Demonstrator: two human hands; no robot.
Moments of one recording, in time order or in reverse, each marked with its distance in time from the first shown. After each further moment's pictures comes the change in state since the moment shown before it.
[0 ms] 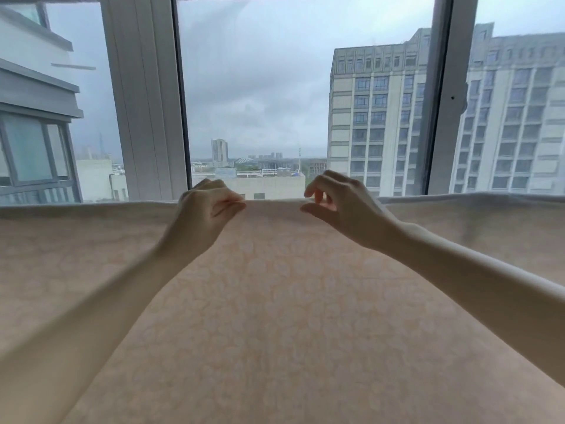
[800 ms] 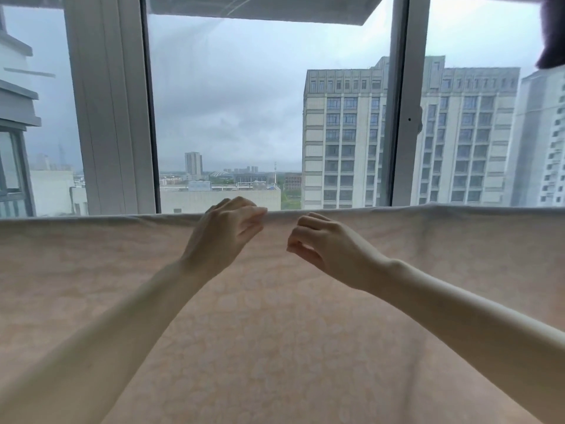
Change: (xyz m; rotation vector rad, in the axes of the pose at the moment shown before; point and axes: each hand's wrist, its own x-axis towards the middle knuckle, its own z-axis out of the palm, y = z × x) left_hand 0.014 0.027 0.065 0.134 -0.106 0.105; right_hand -0.043 0.004 -0.005 -0.104 -0.060 -0.211
